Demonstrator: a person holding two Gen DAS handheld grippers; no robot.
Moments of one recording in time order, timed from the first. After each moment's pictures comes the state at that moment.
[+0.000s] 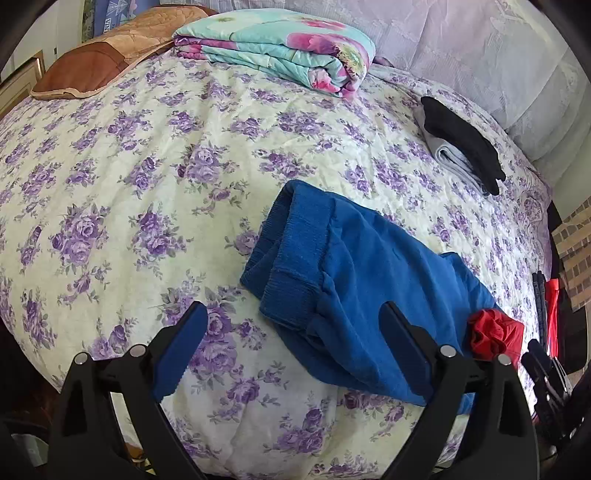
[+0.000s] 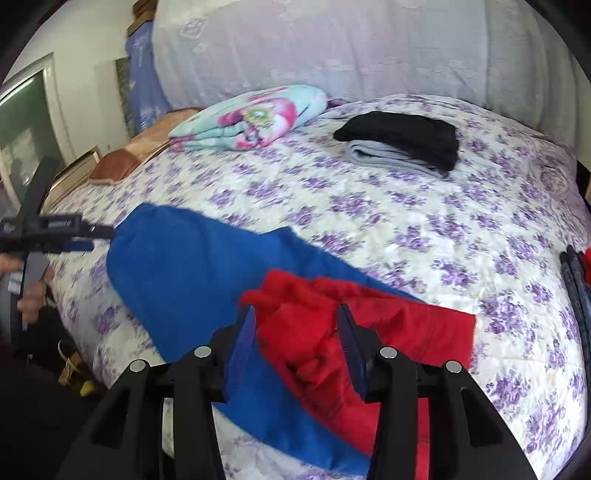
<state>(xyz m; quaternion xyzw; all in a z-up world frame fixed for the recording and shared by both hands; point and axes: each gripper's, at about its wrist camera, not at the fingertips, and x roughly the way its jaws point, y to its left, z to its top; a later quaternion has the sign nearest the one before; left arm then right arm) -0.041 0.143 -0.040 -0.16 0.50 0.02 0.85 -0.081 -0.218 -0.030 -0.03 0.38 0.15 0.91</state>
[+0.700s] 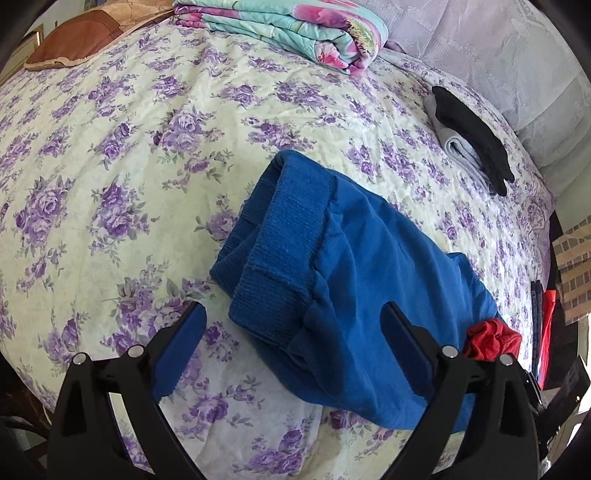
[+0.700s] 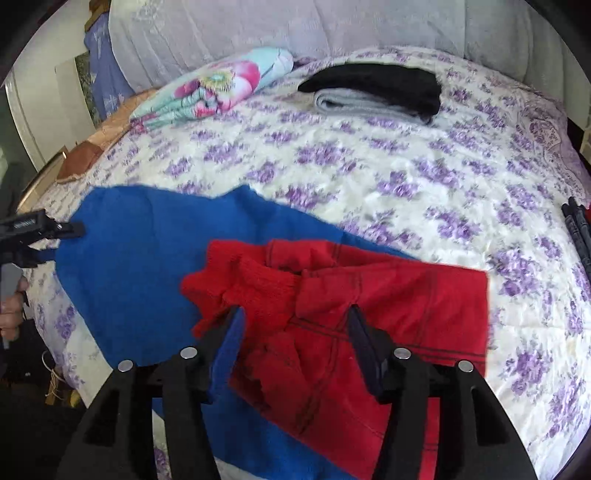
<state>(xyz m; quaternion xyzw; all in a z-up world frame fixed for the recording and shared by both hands) -0.016 0.138 -0.072 -0.21 0.53 0.01 0.82 -0.060 -0.230 -0.066 0.00 0.43 0.11 0.89</state>
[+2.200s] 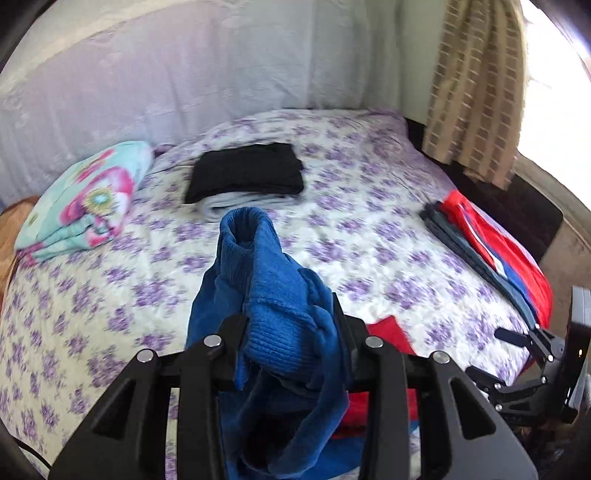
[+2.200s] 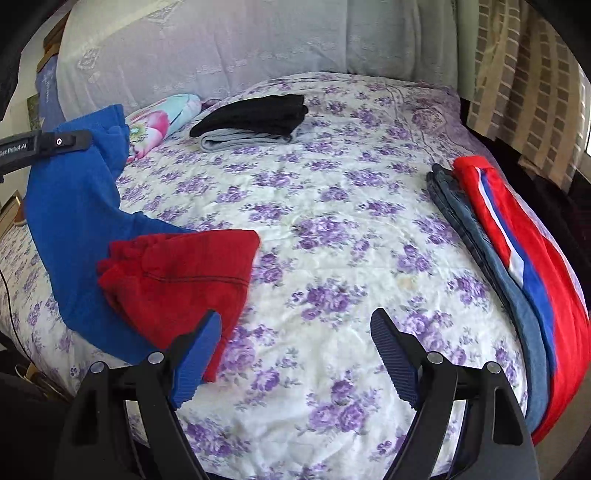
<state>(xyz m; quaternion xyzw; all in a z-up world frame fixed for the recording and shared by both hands) -0.037 -0.154 0.049 0.09 0.35 -0.23 0.90 -0.145 -0.377 -0.043 0.02 0.40 -0.03 0.92</state>
